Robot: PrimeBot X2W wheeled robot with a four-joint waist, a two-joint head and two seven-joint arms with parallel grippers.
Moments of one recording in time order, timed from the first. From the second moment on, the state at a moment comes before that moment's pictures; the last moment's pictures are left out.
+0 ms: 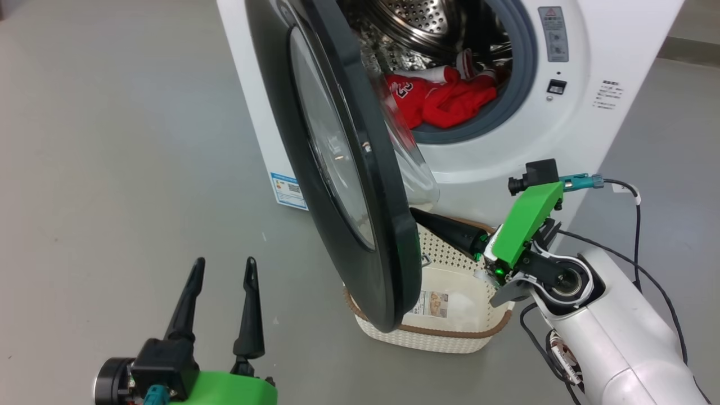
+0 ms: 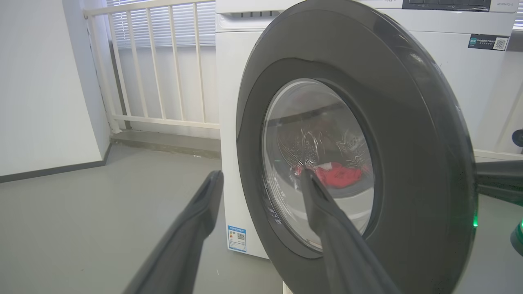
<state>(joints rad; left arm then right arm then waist) -0.10 0.11 -0.26 -0.01 -0.23 0.24 -0.18 -0.59 -0.07 0.32 0.56 1.55 0.12 0.58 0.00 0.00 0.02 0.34</state>
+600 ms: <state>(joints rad) -0.10 0.12 -0.26 -0.02 -0.24 0.25 -0.18 -0.57 -0.07 0.42 0.55 1.62 0.12 0.55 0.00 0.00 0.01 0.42</state>
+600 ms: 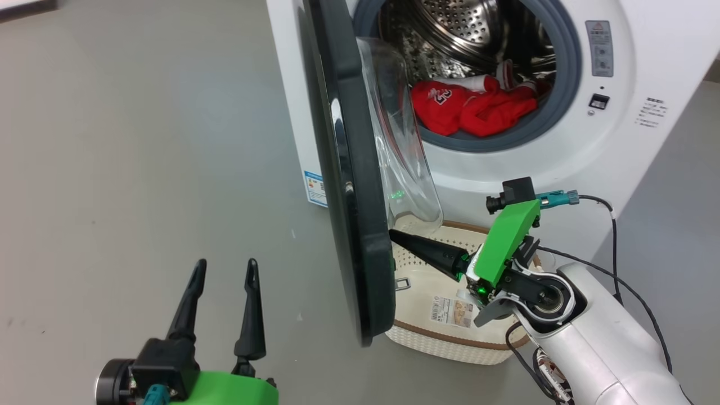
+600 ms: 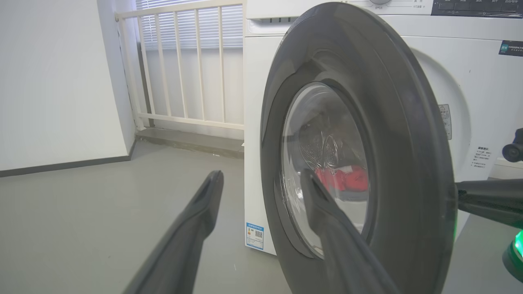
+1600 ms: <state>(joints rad) -0.06 0.14 -0.27 -0.05 -0.27 0.27 -0.17 -0.59 -0.07 0.59 0.55 1.73 0.12 0.50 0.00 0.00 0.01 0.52</state>
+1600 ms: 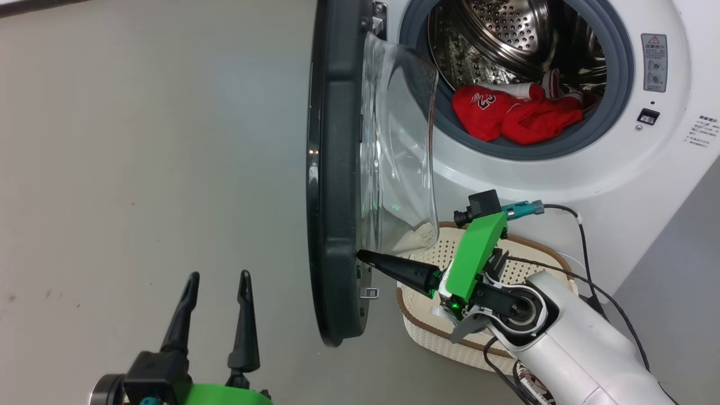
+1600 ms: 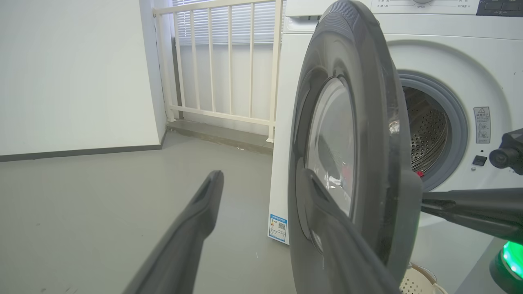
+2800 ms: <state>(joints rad) -0.06 0.13 -0.27 -0.01 -0.31 0.25 -0.24 -0.61 -0.18 0.70 0.54 1.01 0.12 -0.15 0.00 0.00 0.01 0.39</state>
